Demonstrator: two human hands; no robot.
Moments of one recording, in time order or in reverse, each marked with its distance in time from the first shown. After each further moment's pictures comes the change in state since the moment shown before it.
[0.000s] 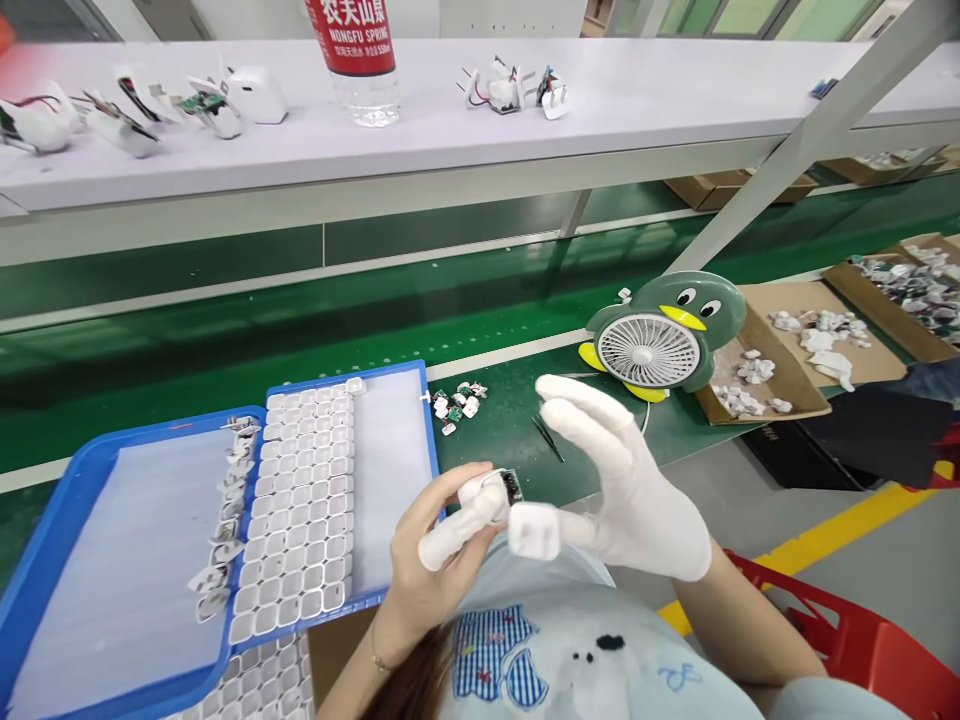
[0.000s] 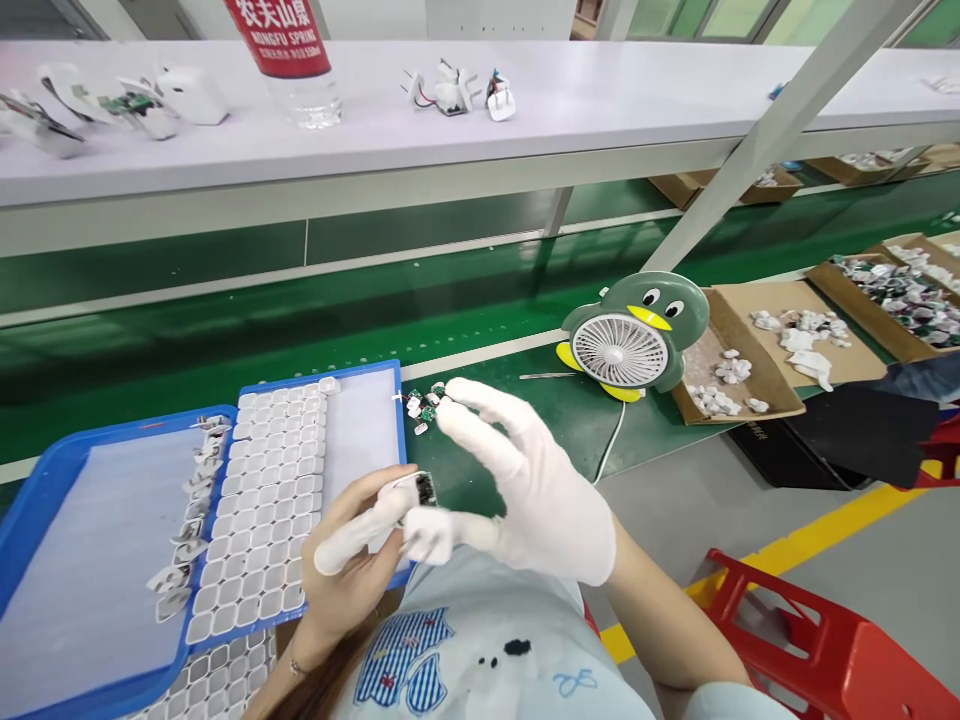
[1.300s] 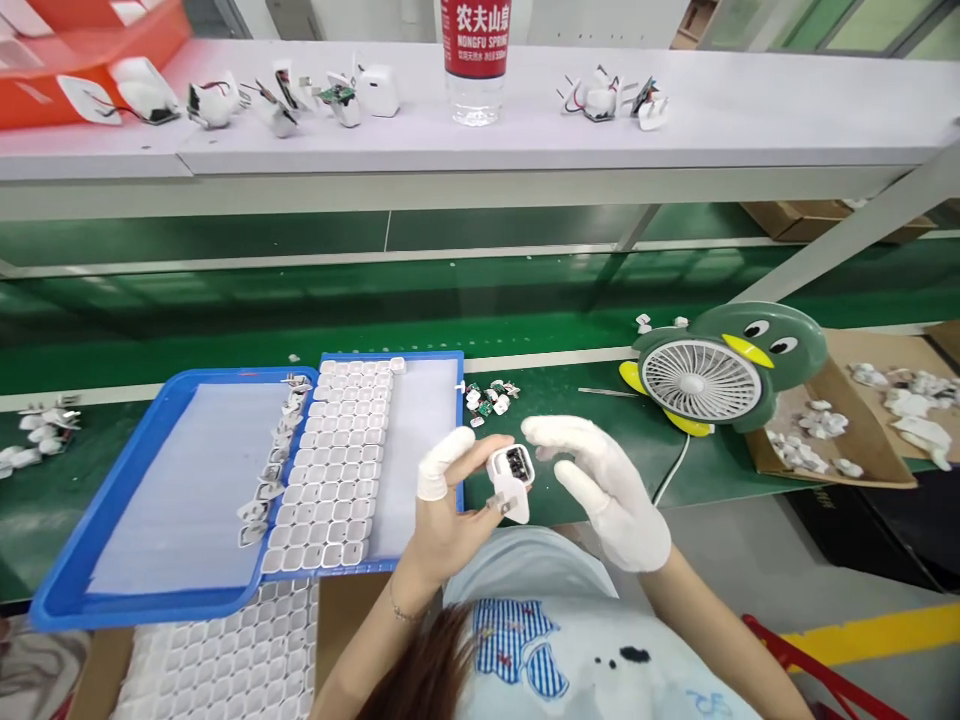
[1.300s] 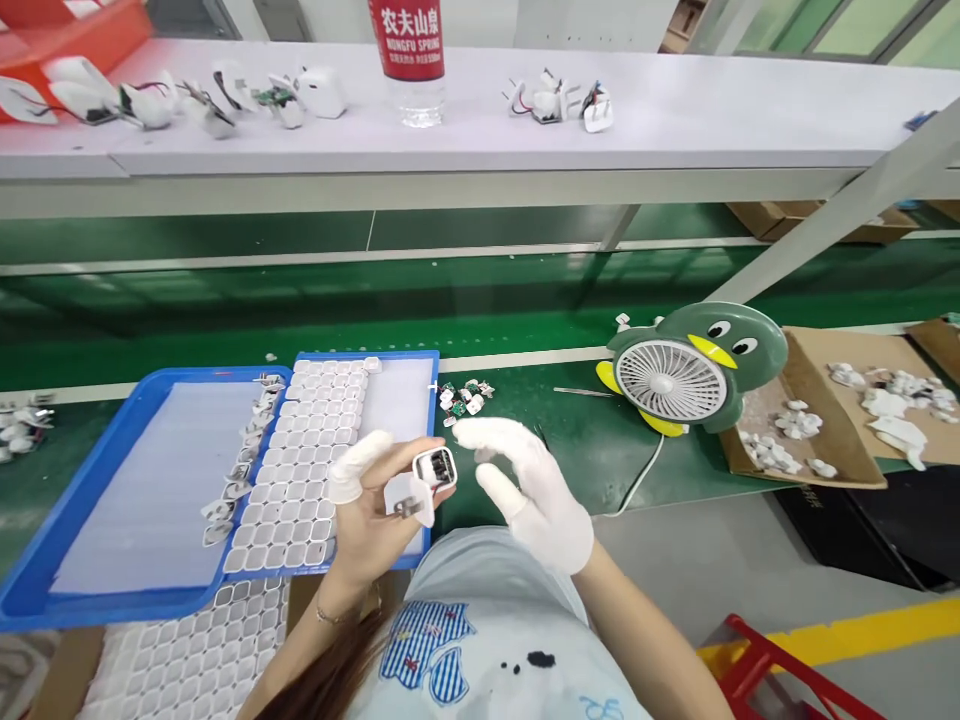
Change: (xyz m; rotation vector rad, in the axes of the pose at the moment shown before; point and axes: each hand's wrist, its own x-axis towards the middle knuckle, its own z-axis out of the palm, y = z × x) left_hand -0.003 -0.011 -0.002 0.020 0.138 -0.038; right_hand -0.011 0.007 0.050 0.481 -0.079 0.221
